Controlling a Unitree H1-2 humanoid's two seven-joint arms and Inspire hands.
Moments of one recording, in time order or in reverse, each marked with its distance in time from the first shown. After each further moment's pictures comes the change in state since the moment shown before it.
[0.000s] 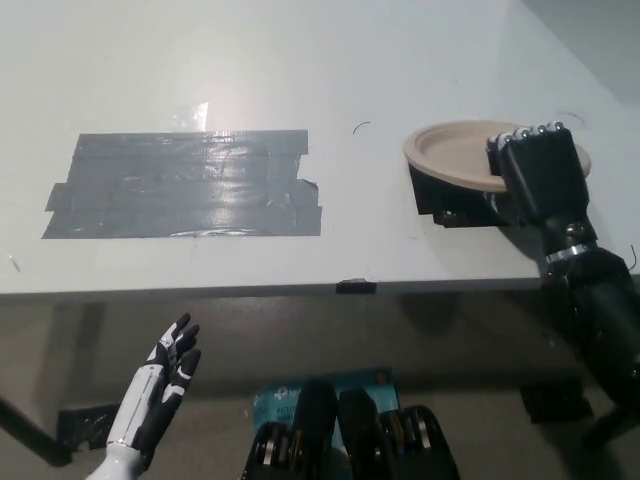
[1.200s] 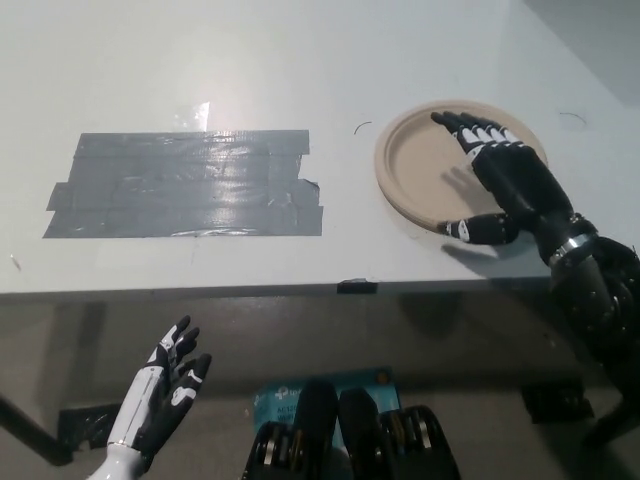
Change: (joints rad) left_arm 0.000 0.000 0.000 0.006 -0.002 0.016 0.000; right_arm 0.117 -0.103 -0.019 -0.611 0.529 0.166 0.716
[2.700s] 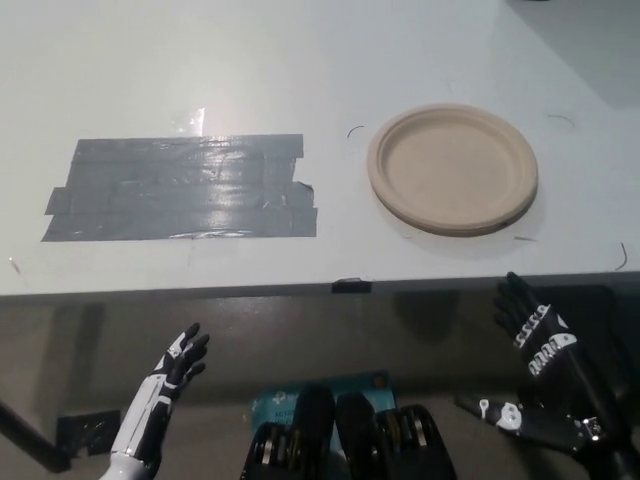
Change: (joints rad) left_arm 0.024 0.000 -0.003 0.003 -0.049 -0.053 -0.053; right_arm 0.706 0.227 -0.337 -0.504 0.765 0.031 0.069
